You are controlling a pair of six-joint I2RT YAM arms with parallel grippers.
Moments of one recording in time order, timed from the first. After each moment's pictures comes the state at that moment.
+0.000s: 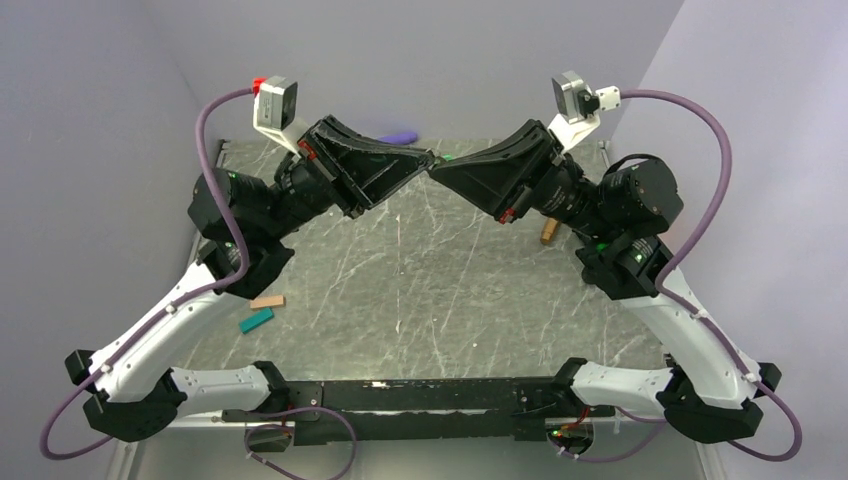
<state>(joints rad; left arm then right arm) -0.89 1.13 1.45 0.37 0.34 -0.85 0.83 1.11 1.55 0.10 -0.47 0.75</state>
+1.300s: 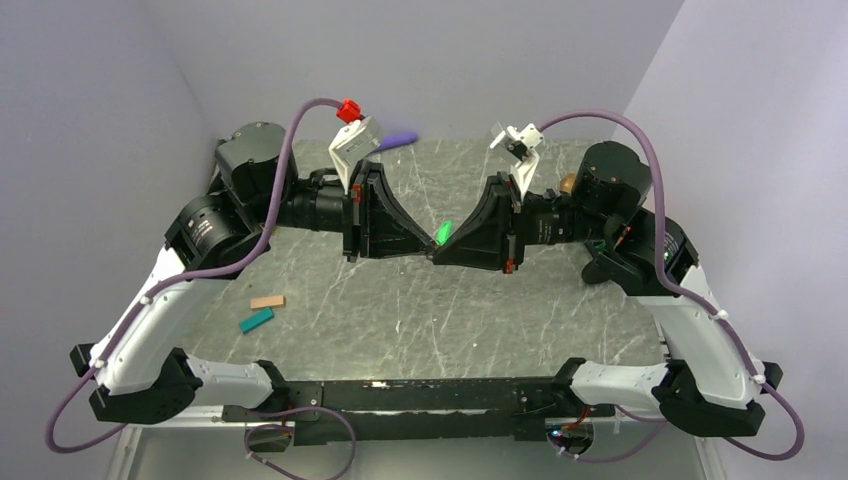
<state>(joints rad) -0.88 1.26 1.87 -0.63 0.78 -0.41 0.83 1.15 1.75 -0.64 -0.75 0.44</state>
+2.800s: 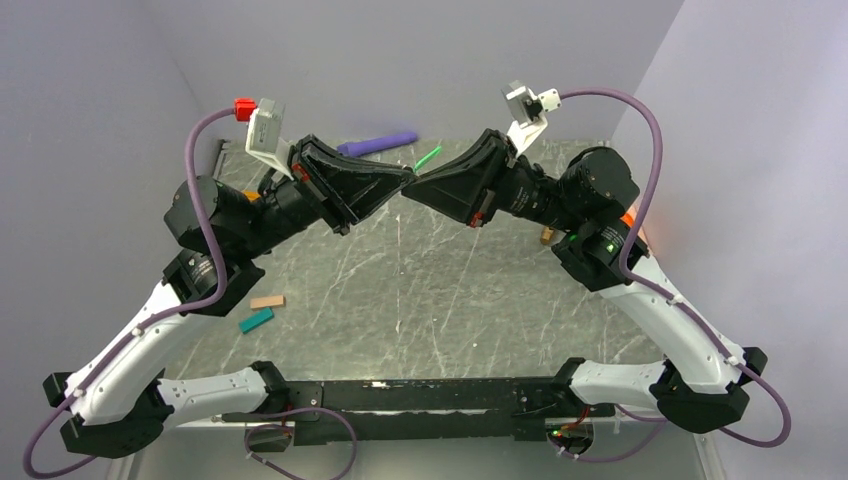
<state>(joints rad) -0.89 1.03 1.47 0.01 0.29 -0.59 0.84 1.16 1.54 0.02 -0.52 0.72</state>
